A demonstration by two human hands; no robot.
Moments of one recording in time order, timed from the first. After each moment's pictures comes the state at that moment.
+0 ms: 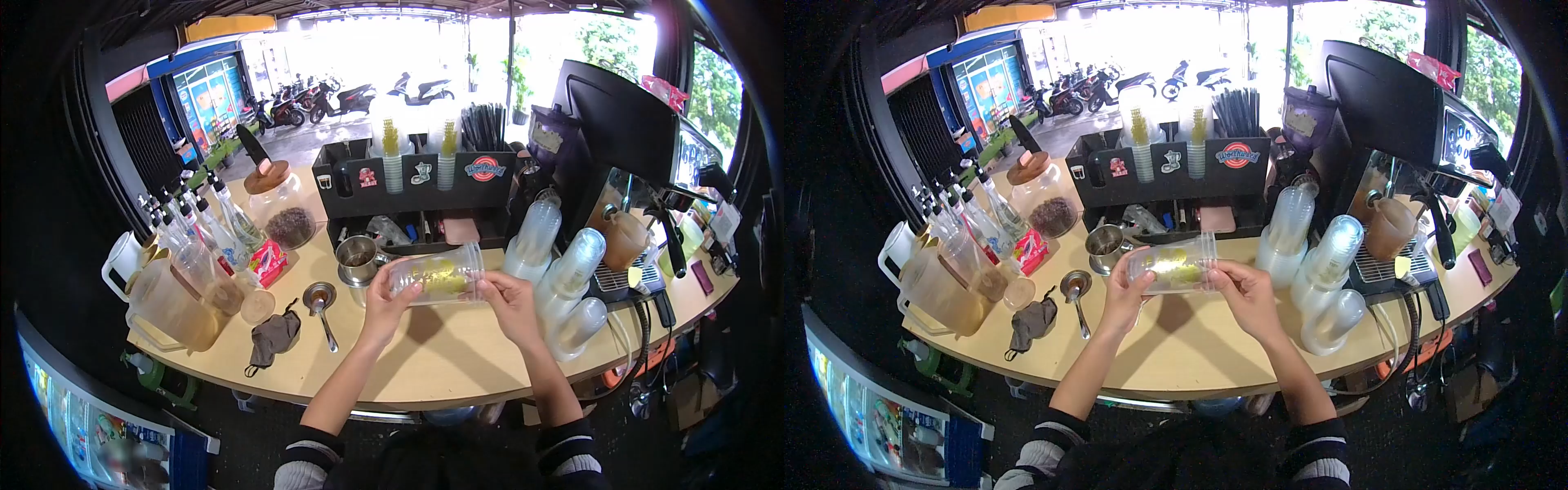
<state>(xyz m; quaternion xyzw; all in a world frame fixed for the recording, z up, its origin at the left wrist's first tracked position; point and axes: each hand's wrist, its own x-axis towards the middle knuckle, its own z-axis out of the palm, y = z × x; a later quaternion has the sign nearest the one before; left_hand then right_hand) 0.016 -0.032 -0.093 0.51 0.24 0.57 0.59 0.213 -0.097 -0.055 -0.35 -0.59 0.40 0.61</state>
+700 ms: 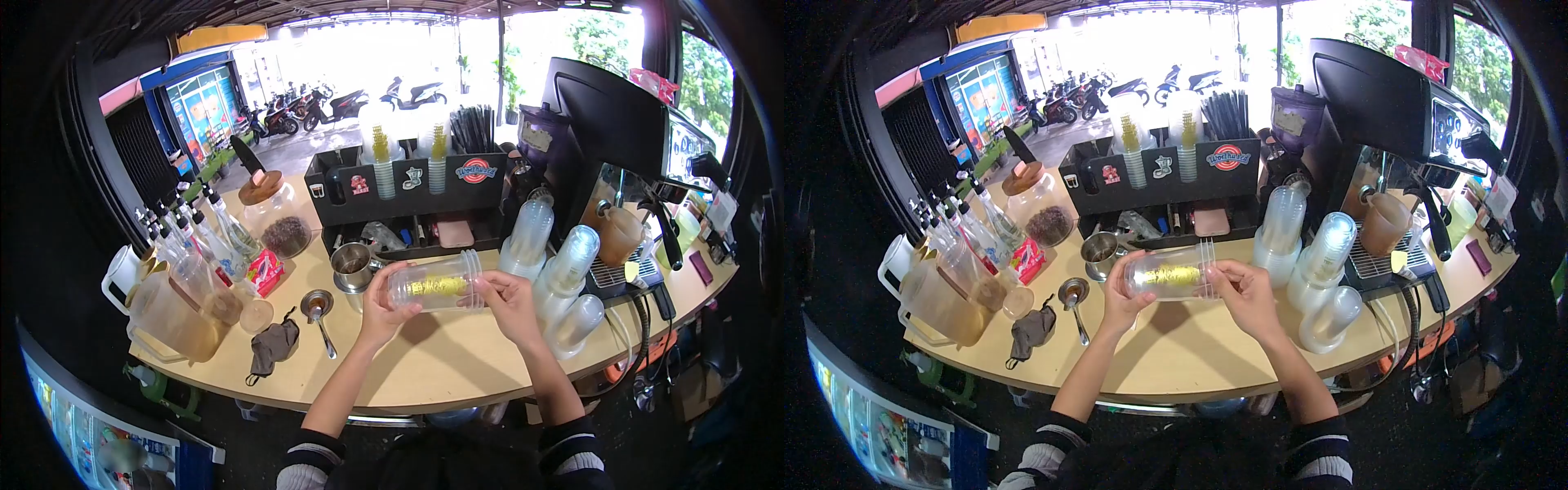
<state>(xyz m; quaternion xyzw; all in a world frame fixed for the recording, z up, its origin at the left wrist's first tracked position) 0.014 -0.022 -0.098 0.61 0.15 0.58 0.53 0.216 -0.097 -0.050 -0.37 -0.57 0.40 0.61</state>
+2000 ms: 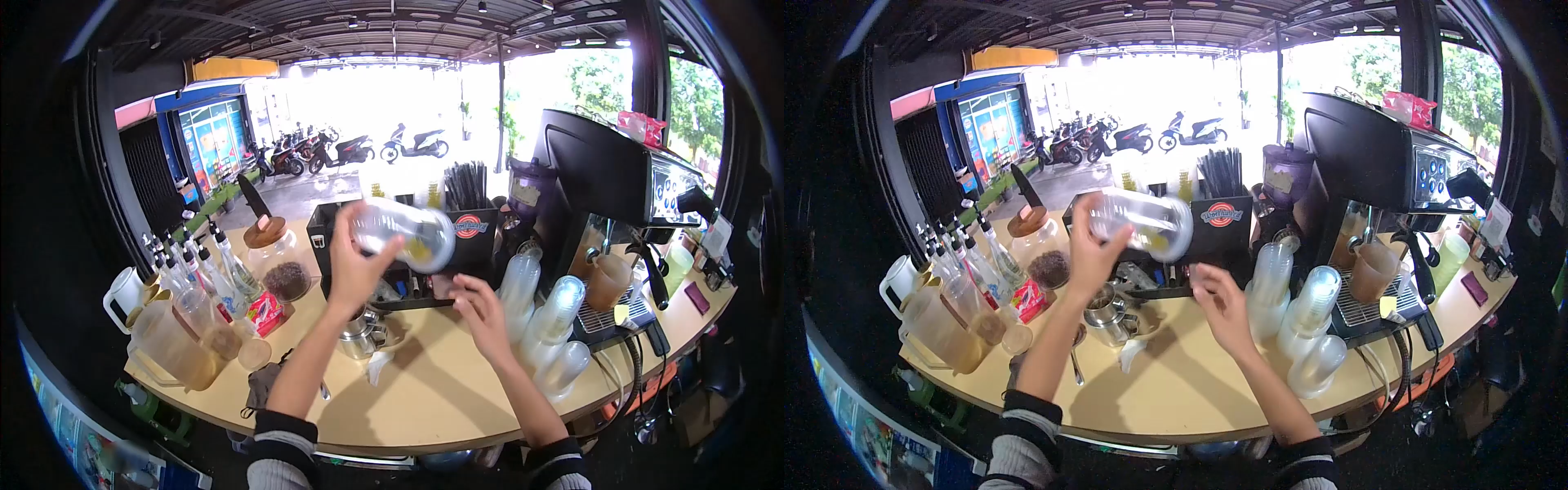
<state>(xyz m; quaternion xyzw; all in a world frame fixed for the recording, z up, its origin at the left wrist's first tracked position) 0.025 0.029 0.051 0.68 0.22 0.65 0.26 0.219 -0.047 -0.042 -0.34 -0.61 0.30 0.65</state>
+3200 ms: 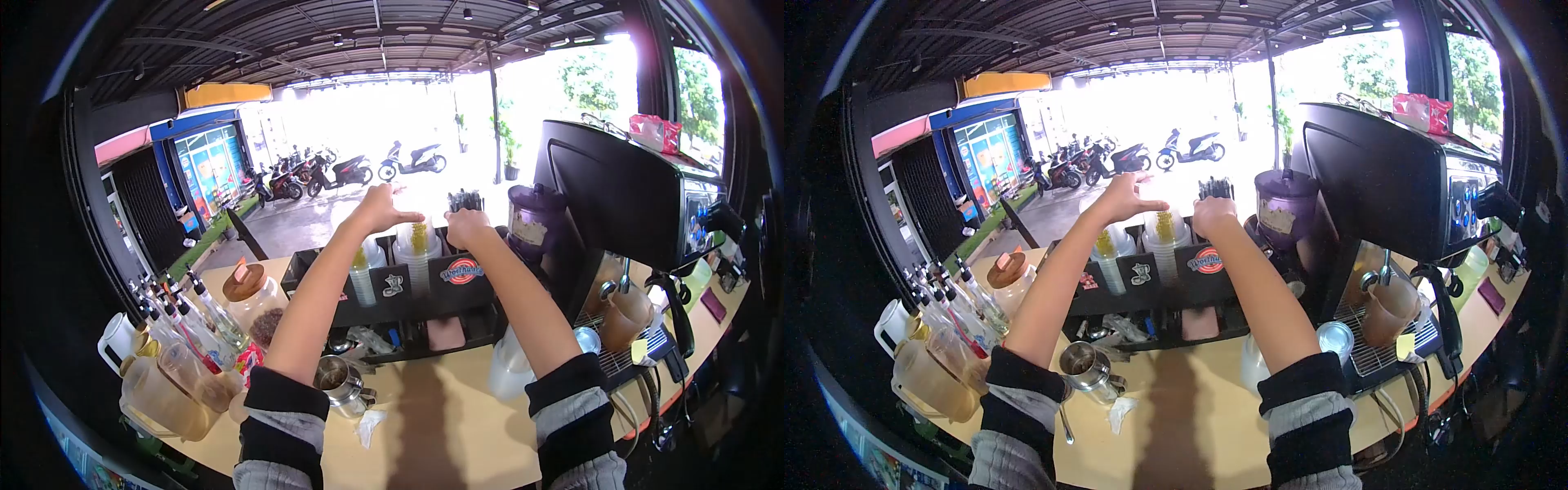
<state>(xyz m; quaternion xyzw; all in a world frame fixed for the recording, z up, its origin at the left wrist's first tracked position) 0.107 0.235 0.135 0.88 0.36 0.29 0.07 0.292 0.193 0.089 -0.71 -0.69 -0.11 0.06</state>
